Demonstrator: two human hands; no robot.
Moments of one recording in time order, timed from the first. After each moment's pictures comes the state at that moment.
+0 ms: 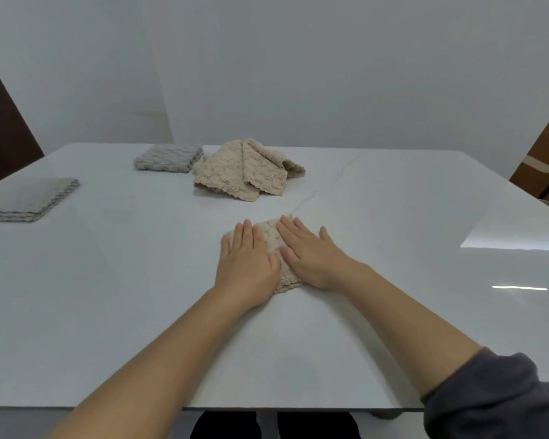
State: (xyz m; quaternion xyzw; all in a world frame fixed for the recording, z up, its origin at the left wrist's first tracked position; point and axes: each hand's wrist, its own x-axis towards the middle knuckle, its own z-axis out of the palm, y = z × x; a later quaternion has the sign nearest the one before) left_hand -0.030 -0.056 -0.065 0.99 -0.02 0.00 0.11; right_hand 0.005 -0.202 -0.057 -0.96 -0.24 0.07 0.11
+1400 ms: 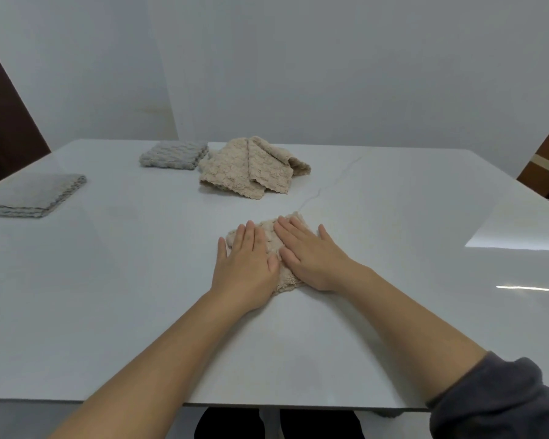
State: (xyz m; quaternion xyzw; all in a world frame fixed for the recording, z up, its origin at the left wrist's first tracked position) left_hand -0.040 -0.043 -0.069 0.99 -0.03 -0.01 0.11; right_hand 0.002 -0.194 -0.062 -0.96 -0.26 0.06 0.11
